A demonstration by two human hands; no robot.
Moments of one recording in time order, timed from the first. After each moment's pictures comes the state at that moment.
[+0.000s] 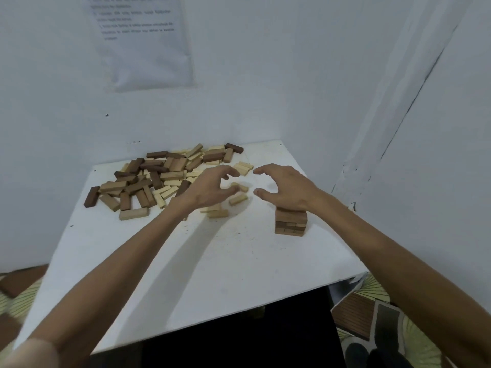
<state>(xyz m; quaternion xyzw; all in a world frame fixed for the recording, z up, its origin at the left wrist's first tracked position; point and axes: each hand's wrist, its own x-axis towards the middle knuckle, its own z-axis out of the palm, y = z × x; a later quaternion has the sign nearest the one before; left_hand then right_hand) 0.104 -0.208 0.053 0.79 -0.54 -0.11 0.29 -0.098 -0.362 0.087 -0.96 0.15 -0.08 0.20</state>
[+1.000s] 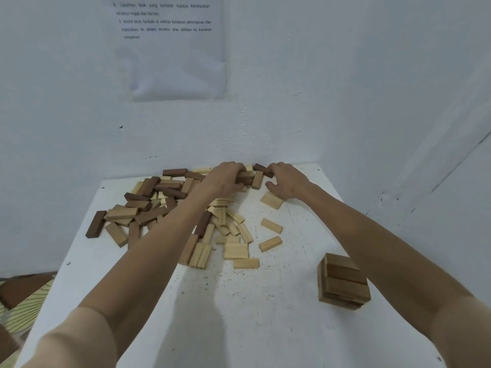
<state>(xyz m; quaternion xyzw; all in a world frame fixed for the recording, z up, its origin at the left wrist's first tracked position) 0.252 -0.289 0.043 0.85 -0.50 -0.07 0.14 0.117 -0.464 0.029 -0.97 0.20 0.00 0.12</state>
